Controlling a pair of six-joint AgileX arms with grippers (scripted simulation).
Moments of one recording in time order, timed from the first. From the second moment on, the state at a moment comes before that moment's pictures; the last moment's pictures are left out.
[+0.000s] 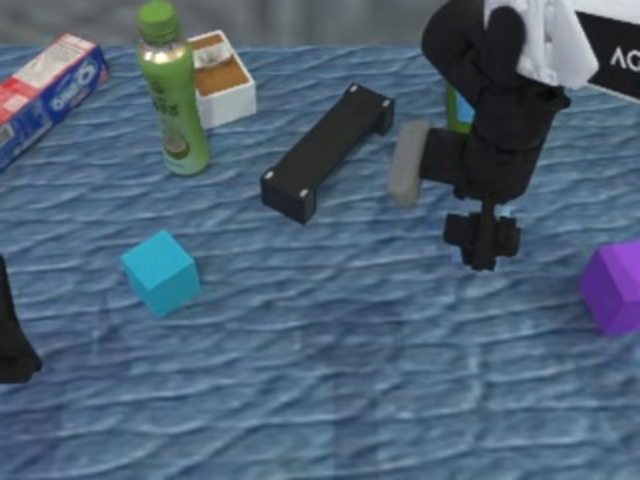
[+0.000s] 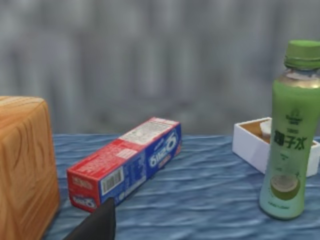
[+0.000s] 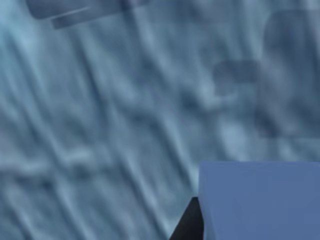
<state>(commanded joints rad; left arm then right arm) 0.00 0.00 0.00 0.00 0.00 0.00 0.47 2.12 1.71 -1.15 -0.01 -0.83</state>
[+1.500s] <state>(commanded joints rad) 0.00 0.00 0.00 0.00 0.00 0.00 0.62 2.08 1.39 -0.87 -0.01 -0.94</state>
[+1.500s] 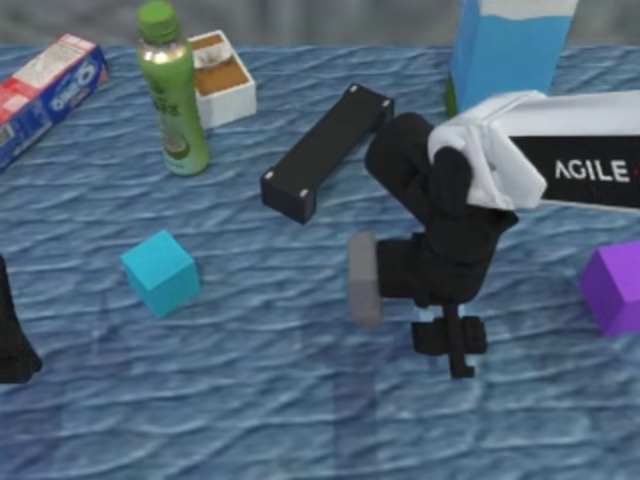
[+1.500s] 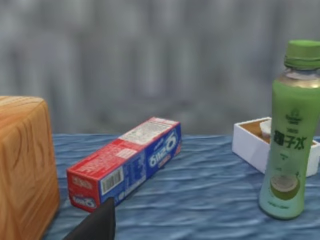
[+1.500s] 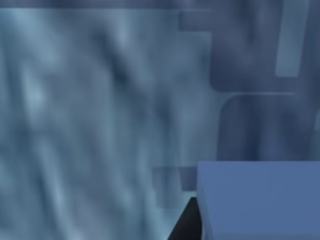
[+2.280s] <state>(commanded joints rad) 0.00 0.00 0.00 0.00 0.00 0.00 0.62 2.08 1.39 -0.87 -0.01 -0.94</state>
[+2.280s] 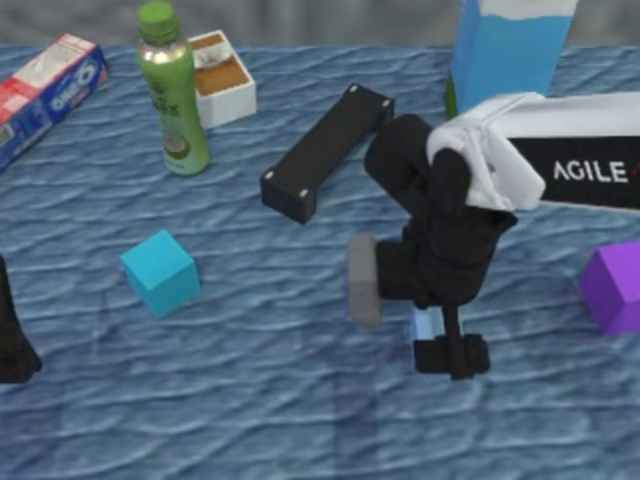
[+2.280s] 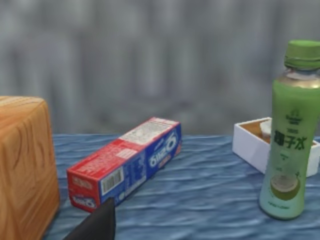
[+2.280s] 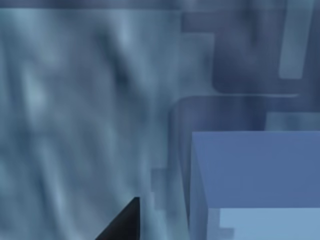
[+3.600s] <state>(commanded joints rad) 0.00 0.01 0.01 -0.01 0.00 0.00 0.62 1.98 1.54 -1.10 -0.02 -0.94</state>
